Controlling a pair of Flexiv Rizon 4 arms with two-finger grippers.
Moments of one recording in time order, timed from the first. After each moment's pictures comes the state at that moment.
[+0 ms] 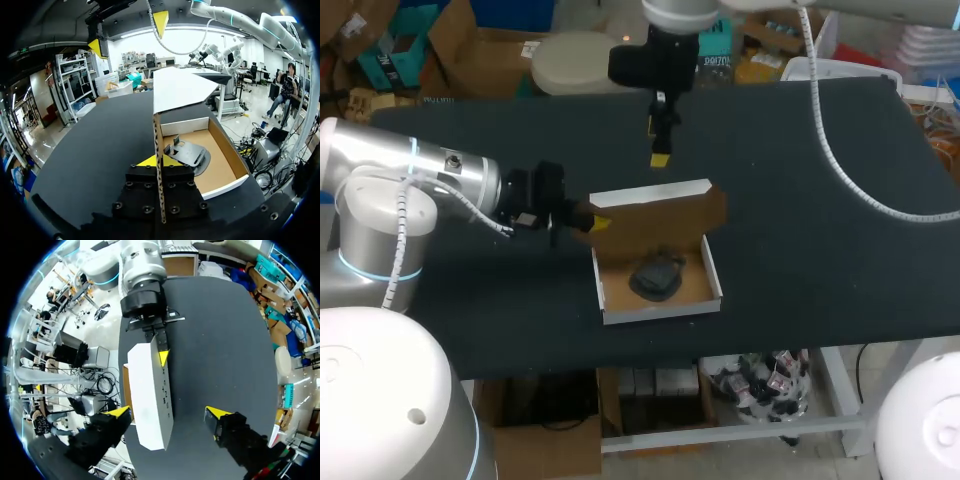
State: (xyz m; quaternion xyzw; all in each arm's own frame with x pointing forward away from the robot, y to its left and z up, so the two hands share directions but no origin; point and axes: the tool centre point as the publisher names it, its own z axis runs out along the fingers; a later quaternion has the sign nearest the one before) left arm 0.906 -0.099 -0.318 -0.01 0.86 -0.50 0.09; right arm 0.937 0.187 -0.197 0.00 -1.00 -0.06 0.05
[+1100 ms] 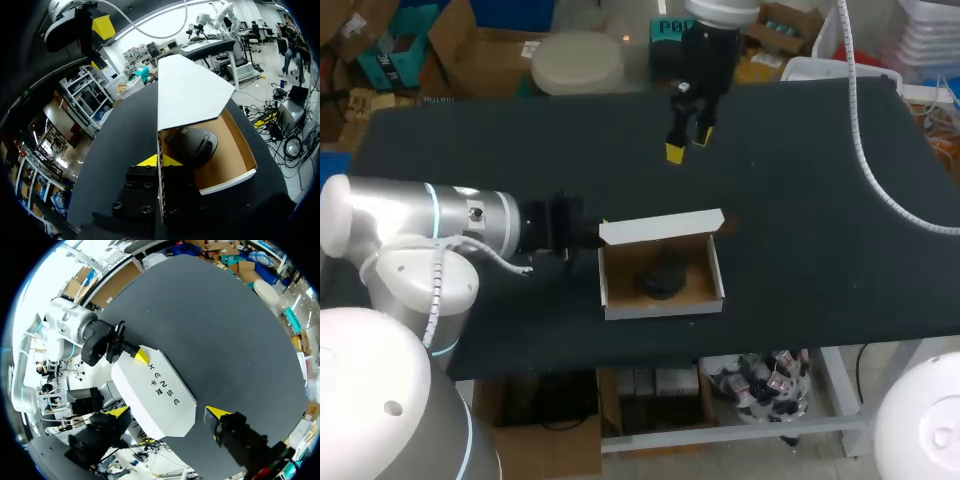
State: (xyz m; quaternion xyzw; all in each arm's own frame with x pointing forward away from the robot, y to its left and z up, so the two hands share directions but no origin) left arm 0.887 -0.111 -0.326 0.05 0.87 -0.42 0.27; right arm 0.924 0.137 -0.198 -0.28 -0.95 -0.06 0.13
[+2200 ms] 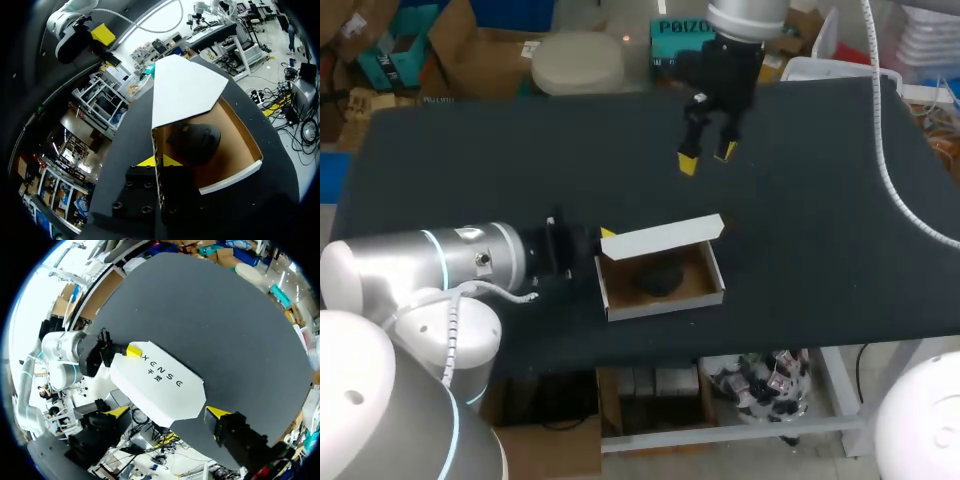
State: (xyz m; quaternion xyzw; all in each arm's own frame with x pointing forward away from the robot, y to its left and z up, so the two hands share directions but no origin) left arm 0.880 -0.106 -0.326 0.07 0.84 -0.39 0.37; right arm 0.894 0.113 -0.203 -0.38 -0.91 -0.04 0.15
